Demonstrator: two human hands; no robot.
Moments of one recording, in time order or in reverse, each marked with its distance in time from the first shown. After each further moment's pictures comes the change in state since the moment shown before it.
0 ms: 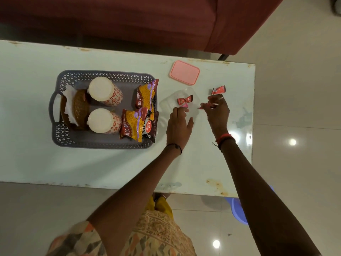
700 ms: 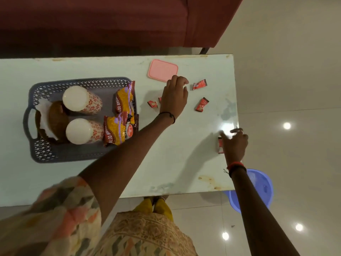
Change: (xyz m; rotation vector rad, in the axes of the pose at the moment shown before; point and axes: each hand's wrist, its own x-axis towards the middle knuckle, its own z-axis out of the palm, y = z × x) left_hand 0.079 0.046 0.015 0.178 -0.067 0.313; right_hand -0.051 0.108 -0.082 -0.277 0.277 0.371
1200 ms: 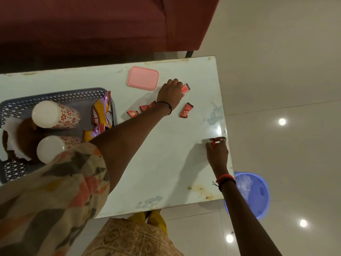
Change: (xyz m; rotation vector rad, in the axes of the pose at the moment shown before) left_hand 0.066 -0.003 0.076 0.368 -0.333 0.158; right_hand 0.009 0.018 0.014 0.146 -0.166 0.008
